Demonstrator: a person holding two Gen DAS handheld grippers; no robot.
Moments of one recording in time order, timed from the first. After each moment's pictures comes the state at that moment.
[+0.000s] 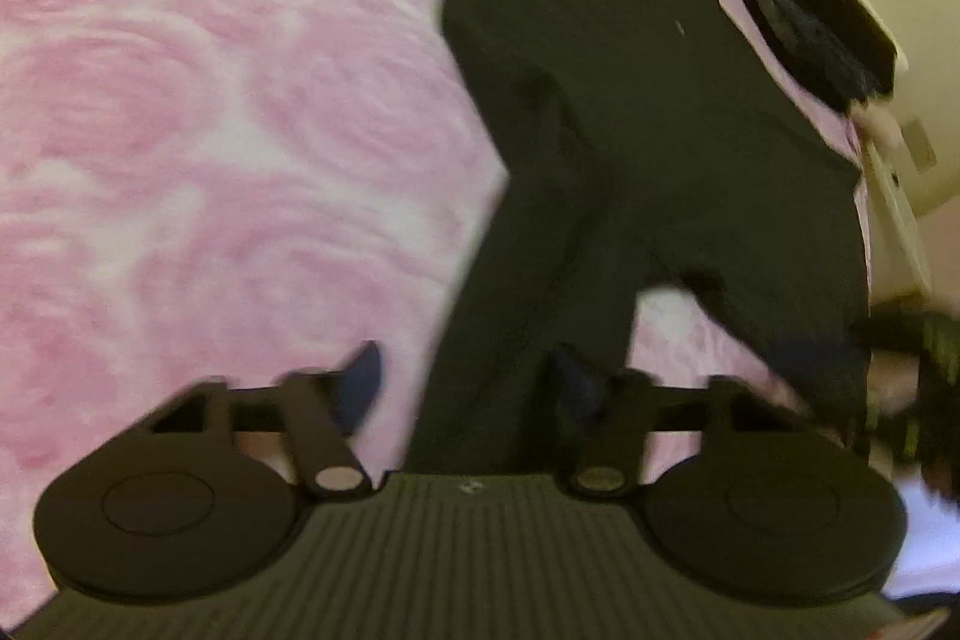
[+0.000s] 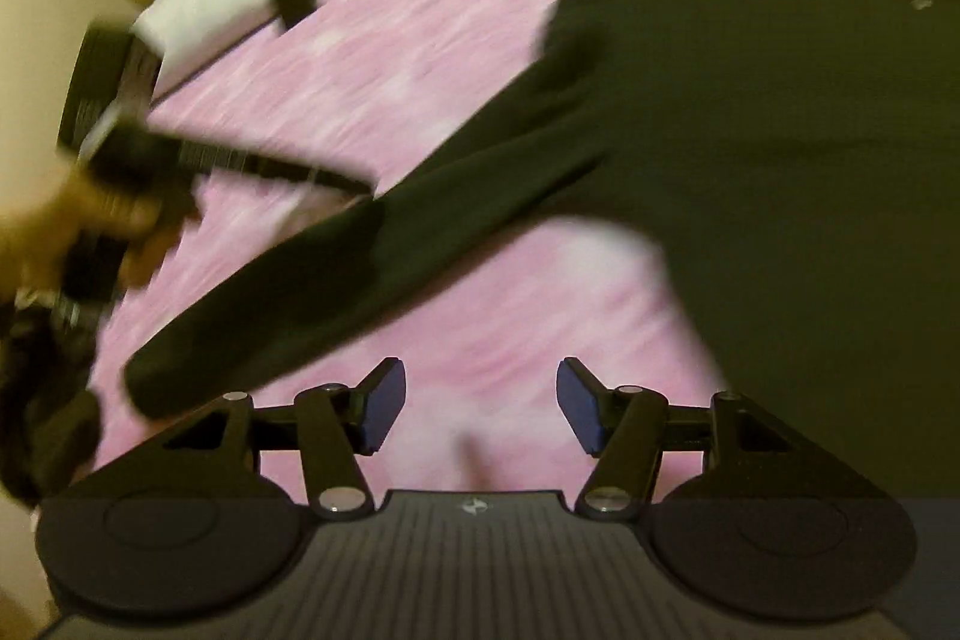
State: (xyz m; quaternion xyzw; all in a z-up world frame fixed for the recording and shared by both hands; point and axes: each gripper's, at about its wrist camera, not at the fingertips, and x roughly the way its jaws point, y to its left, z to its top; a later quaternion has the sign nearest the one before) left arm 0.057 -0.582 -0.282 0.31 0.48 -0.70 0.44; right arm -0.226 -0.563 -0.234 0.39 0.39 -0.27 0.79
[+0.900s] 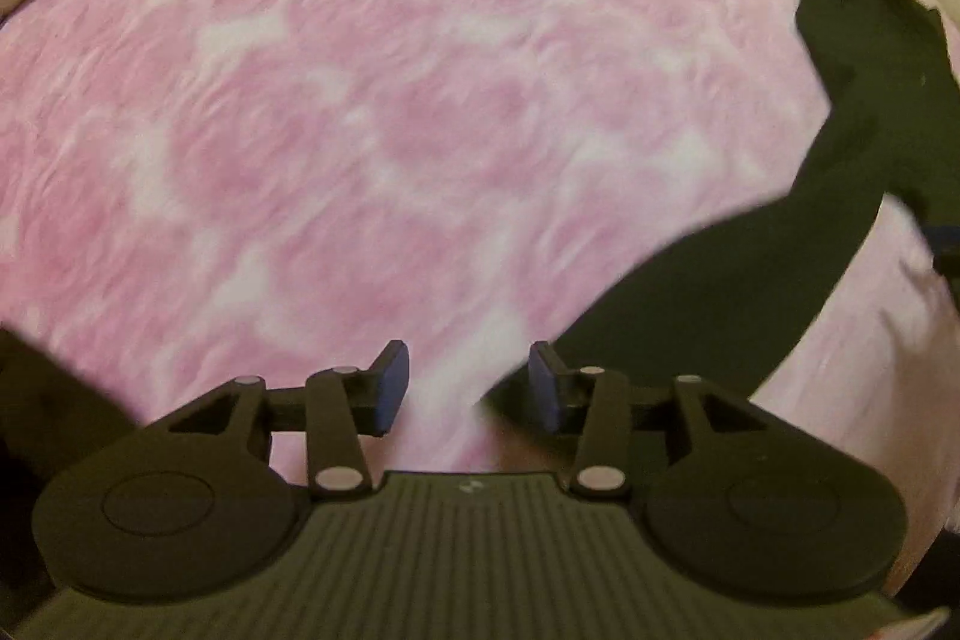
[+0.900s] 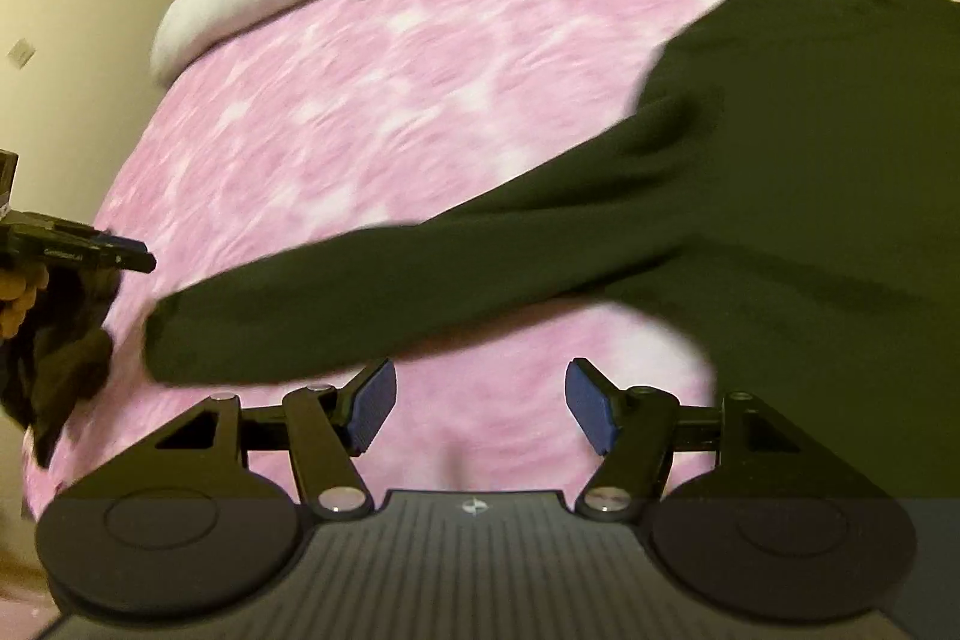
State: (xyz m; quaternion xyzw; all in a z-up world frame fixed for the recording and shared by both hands) left arm 0.226 -0.358 -0.214 0.33 0.49 -0.48 0.65; right arm -0.170 -0.574 -0.231 0.33 0.43 -0.17 0.82
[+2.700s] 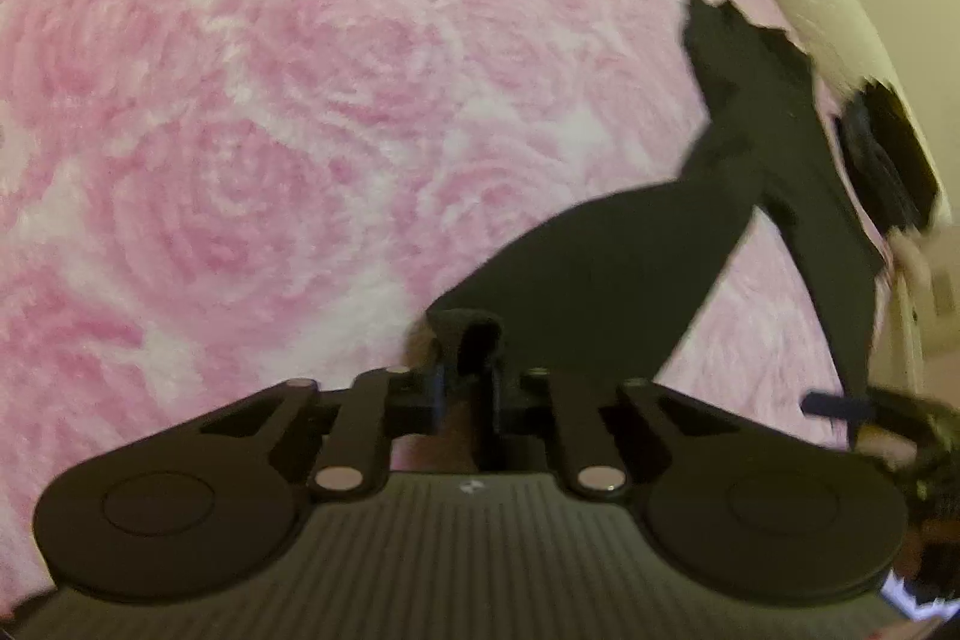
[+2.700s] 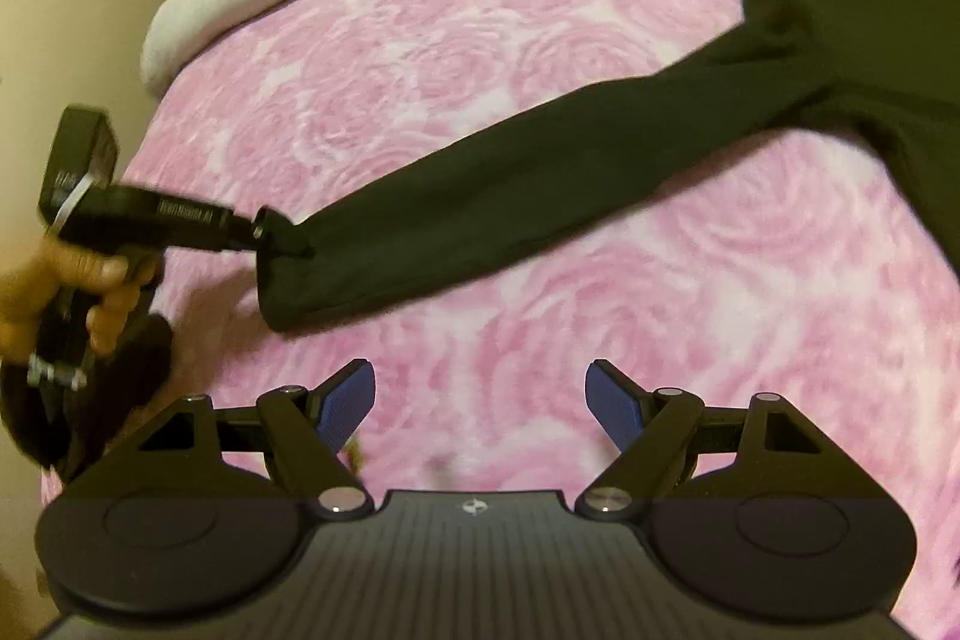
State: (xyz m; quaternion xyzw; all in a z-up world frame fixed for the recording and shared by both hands) left arm 0.241 -0.351 -0.264 0.19 0.55 -0.60 0.54; right arm -0.116 -0.401 -0.217 0.38 0.40 -0.26 0.80
